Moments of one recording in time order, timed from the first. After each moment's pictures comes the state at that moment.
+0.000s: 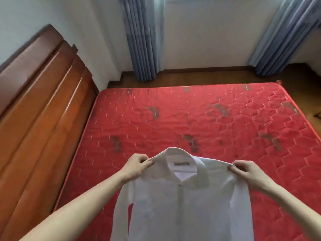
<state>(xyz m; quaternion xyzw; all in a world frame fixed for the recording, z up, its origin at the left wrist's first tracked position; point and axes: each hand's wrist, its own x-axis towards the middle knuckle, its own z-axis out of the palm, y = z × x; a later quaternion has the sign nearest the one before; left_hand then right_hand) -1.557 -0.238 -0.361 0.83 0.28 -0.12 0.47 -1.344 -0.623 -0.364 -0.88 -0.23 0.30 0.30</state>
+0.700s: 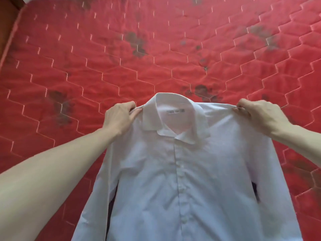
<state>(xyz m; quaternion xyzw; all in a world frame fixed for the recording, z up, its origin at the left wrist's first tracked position) -1.378 -0.116 -0.755 0.93 0.28 -0.04 0.23 -1.160 -0.486 -0.728 -0.94 -0.32 0.12 0.02</state>
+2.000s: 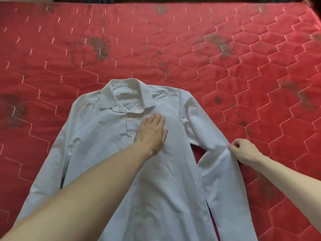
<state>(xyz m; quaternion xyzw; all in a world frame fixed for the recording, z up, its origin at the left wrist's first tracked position) -1.297 -0.342 -0.785 0.98 0.10 -0.14 0.10 -1.174 -0.655 -0.785 -0.94 -0.01 0.31 0.14</state>
